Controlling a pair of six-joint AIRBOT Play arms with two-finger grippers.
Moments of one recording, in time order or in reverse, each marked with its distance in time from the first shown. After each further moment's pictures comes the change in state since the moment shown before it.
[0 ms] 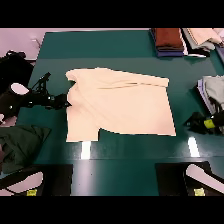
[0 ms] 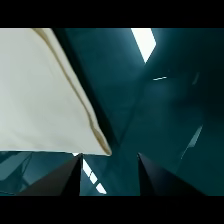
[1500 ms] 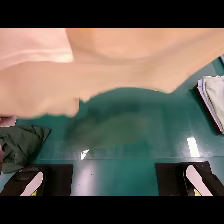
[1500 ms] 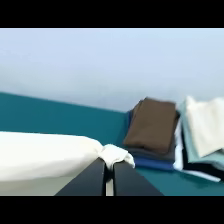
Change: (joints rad) left arm 0.000 0.465 1.180 0.137 -0.064 -0.172; right arm 0.153 0.299 1.281 0.192 -0.069 -0.022
